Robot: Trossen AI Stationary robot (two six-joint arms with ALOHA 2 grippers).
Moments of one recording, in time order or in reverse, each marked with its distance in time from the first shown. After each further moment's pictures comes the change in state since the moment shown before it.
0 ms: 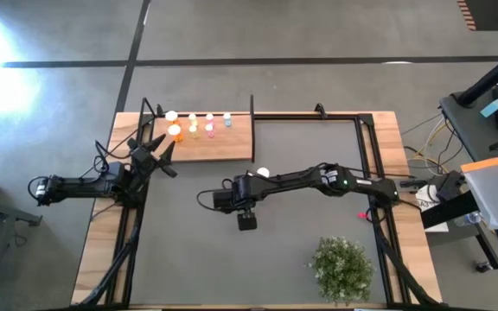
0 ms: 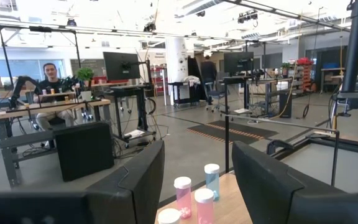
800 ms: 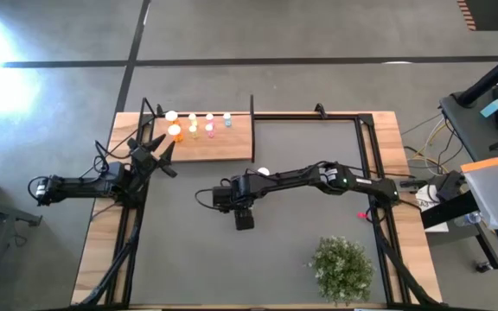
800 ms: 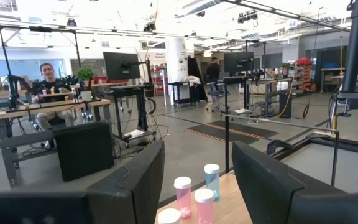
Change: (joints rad) left arm 0.000 0.000 0.000 0.001 0.000 0.000; right arm -0.017 0.000 -0.037 0.101 -0.071 -0.039
